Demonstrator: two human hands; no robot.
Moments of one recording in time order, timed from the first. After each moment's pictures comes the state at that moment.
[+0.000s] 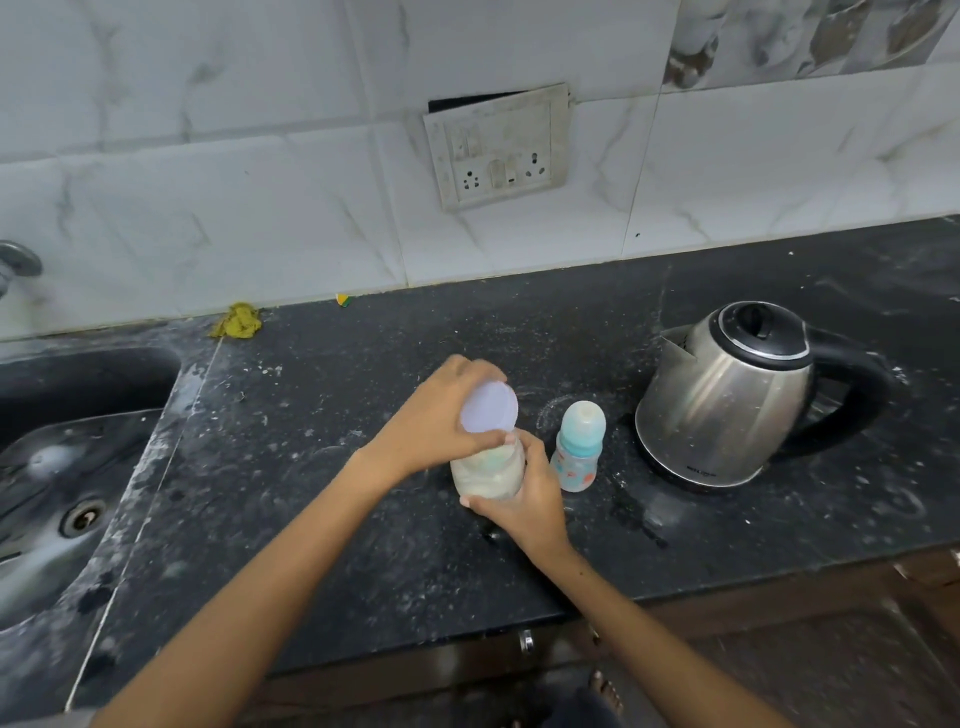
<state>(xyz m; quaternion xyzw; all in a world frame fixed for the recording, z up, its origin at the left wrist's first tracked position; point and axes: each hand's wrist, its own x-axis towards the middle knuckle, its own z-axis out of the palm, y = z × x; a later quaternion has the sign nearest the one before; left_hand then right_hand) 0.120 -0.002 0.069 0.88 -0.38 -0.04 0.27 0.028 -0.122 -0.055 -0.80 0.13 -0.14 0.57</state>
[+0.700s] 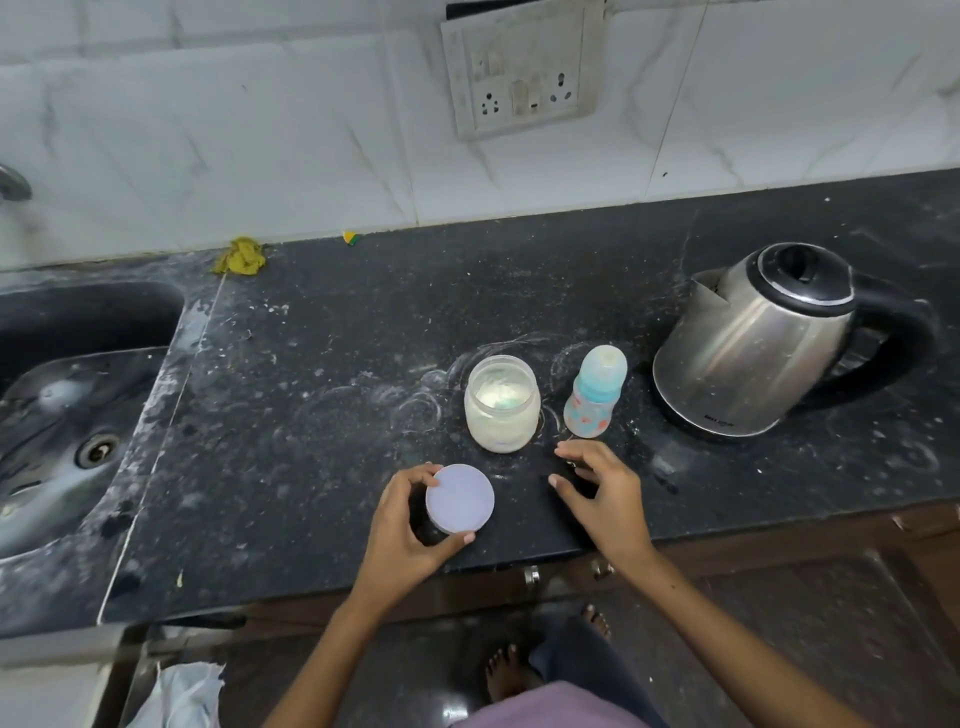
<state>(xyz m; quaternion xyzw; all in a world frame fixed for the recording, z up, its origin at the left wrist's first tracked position) -0.002 0.085 -0.067 0.83 -0.16 -0.06 0.53 -0.041 -0.165 -0.068 -0.87 0.09 -0.17 0.46</state>
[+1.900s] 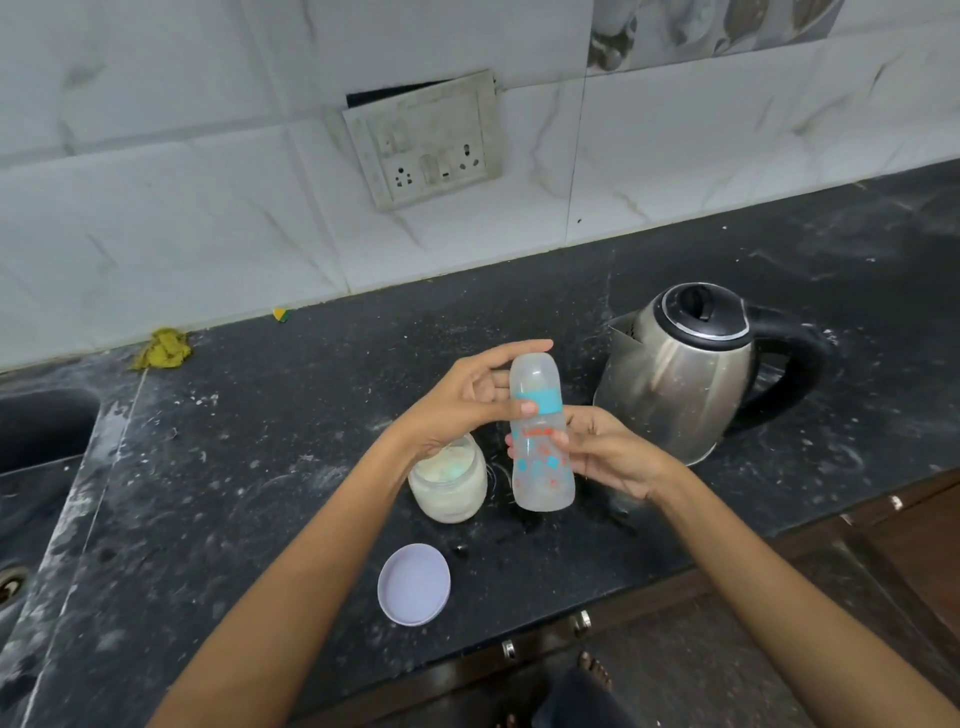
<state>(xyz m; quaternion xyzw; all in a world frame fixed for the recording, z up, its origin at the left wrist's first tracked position) 0.125 -0.072 0.073 0.63 -0.37 -0.34 0.59 0.021 -0.254 0.018 -0.58 0.00 0.16 0.80</state>
